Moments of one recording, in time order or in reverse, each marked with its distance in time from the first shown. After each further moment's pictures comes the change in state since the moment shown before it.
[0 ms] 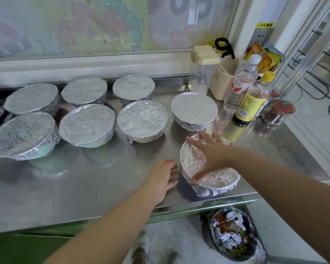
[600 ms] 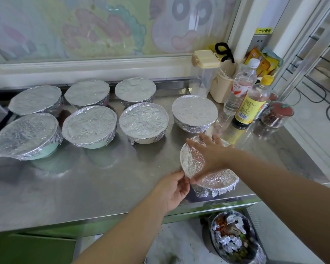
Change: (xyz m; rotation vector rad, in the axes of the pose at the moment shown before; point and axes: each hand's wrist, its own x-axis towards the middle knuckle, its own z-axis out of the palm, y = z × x) left_hand -0.006 -0.023 0.010 -0.378 -0.129 -0.215; right_hand 0.000 -0.005 0.001 -0.045 0.002 0.030
